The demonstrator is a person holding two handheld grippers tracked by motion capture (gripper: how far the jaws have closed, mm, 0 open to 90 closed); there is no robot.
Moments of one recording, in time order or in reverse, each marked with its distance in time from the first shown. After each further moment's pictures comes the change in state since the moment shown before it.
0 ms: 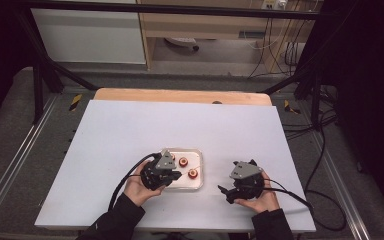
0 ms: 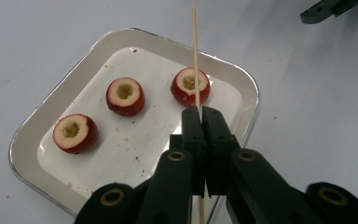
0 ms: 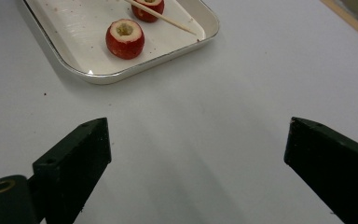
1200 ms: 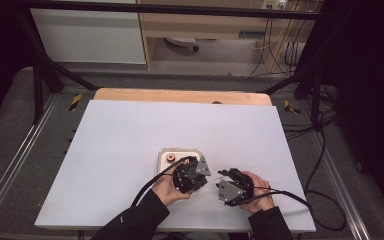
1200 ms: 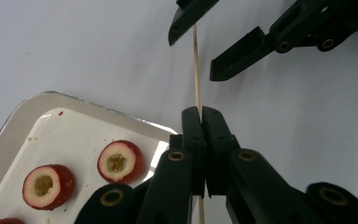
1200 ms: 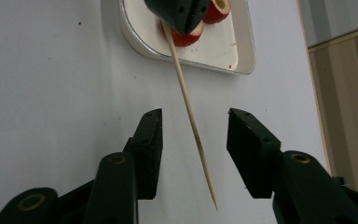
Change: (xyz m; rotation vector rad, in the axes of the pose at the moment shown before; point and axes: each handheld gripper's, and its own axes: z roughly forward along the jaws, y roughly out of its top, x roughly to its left) left arm -0.043 0.060 0.041 0.117 -0.071 0.139; right arm 0.027 0.011 0.004 0.044 -0.039 -0.640
